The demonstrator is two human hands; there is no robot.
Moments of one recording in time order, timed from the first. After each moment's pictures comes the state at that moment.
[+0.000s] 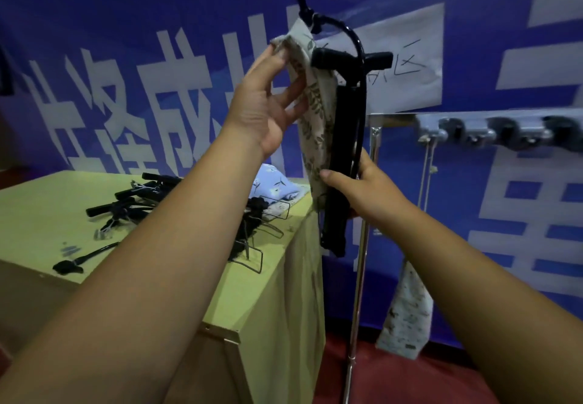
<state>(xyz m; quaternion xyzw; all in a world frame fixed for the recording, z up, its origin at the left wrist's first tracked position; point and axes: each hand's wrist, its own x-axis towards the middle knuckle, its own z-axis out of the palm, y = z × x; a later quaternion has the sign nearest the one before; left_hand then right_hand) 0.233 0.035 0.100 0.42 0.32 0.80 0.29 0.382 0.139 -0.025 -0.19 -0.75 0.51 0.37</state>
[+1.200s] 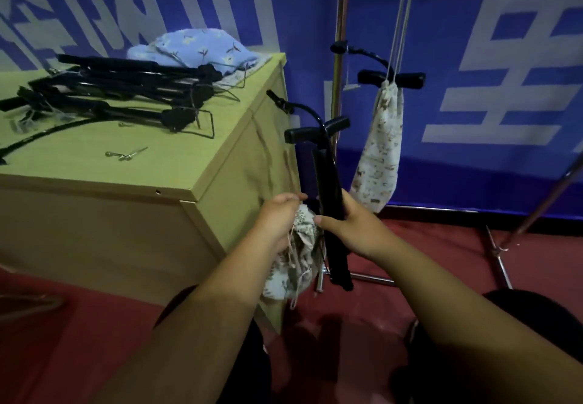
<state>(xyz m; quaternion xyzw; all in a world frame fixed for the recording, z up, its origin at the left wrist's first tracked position) 0.303 0.003 -0.312 0.16 0.68 0.58 0.41 0.471 0.071 -0.309 -0.33 -0.75 0.54 0.19</state>
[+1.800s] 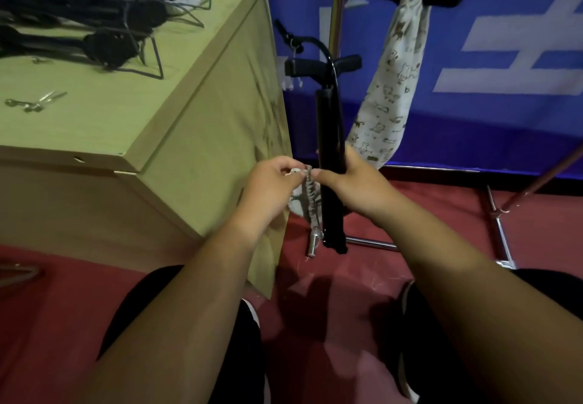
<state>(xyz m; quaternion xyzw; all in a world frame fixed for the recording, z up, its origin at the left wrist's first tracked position) 0.287 0.013 -0.343 0.37 0.77 0.44 0.27 0.447 0.107 -0.334 -0.37 -0.71 0.56 0.21</state>
